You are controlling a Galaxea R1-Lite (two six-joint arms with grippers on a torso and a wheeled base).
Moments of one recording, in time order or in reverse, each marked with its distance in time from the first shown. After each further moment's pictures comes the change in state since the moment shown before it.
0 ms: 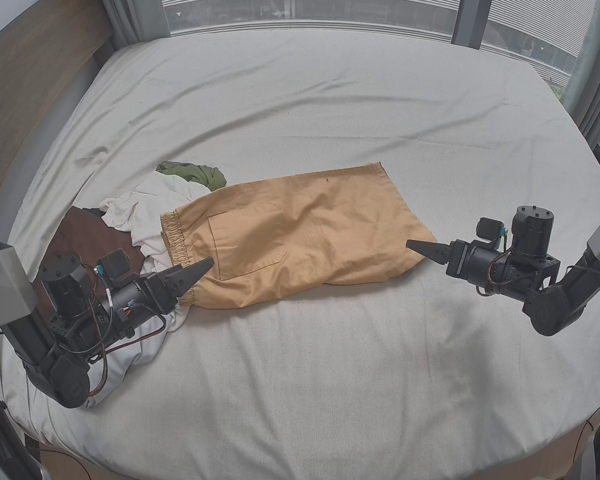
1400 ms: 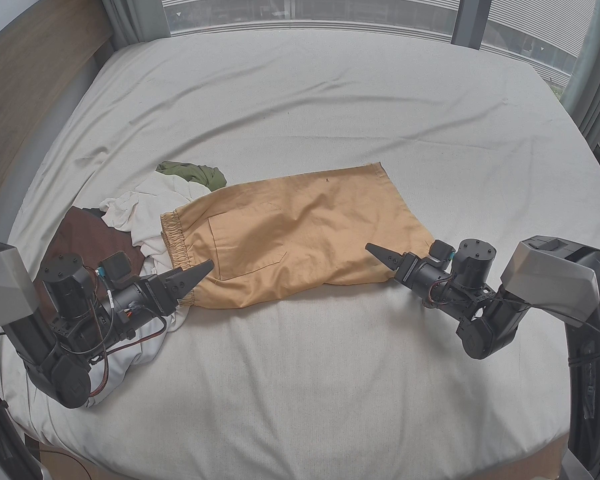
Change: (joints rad) left arm 0.003 0.011 -0.001 0.000 0.001 0.001; right arm 0.105 0.411 -0.232 -0.378 -0.119 0.279
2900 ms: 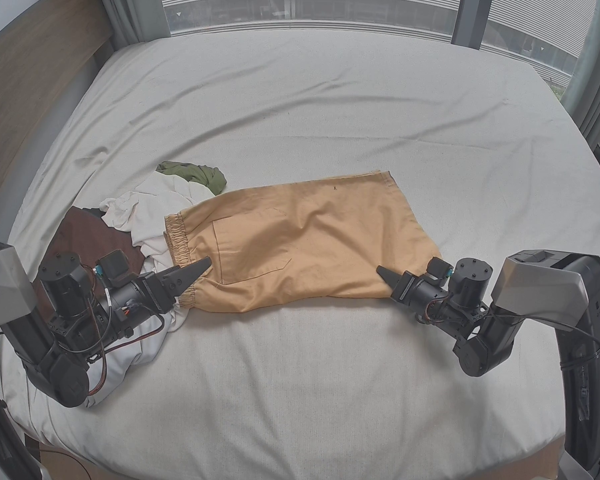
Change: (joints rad) left arm 0.007 -0.008 -0.001 0.000 -0.001 -0.011; right arm 0.014 0.035 0.116 -0.117 -0.063 -0.074
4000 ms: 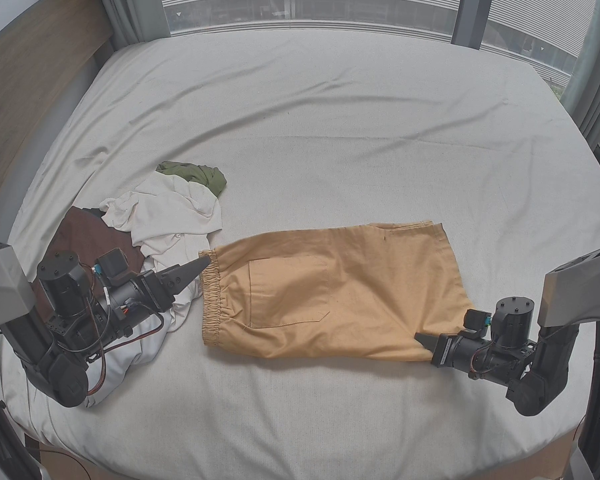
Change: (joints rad) left arm -0.001 -0.008 -0.001 0.001 -0.002 -0.019; right arm -0.024 -0.228 0.592 -0.002 -0.011 -0.213
